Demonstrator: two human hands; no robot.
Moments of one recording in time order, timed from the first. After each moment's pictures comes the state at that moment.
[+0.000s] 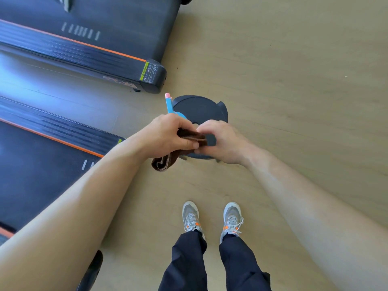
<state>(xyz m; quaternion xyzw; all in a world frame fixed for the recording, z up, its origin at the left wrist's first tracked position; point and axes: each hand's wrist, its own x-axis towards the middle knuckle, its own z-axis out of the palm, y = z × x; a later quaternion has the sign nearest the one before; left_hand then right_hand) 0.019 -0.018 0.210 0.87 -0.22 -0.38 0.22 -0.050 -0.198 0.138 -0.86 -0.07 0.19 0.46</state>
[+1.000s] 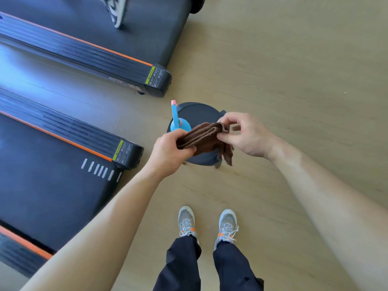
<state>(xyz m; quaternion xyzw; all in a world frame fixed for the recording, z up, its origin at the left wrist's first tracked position) -0.013 -0.008 0.161 0.90 -0.07 -0.24 0.35 -0.031 -0.239 0.159 -0.83 0.02 0.18 0.53</state>
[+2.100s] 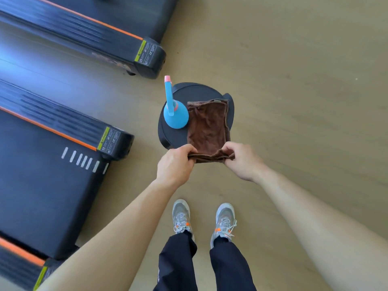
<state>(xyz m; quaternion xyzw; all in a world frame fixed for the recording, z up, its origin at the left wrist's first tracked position) -0.048 -0.010 0.032 0.94 -0.06 -0.29 0.19 -0.083 -0.215 0.012 -0.86 0.12 0.28 0.40</state>
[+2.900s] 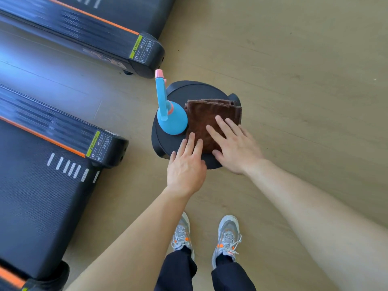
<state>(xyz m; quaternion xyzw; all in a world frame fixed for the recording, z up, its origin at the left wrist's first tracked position) -0.039 -0.038 -0.060 0.95 -0.11 -0.28 0.10 -0.026 -0.211 -0.067 -0.96 -0.07 0.25 0.11</state>
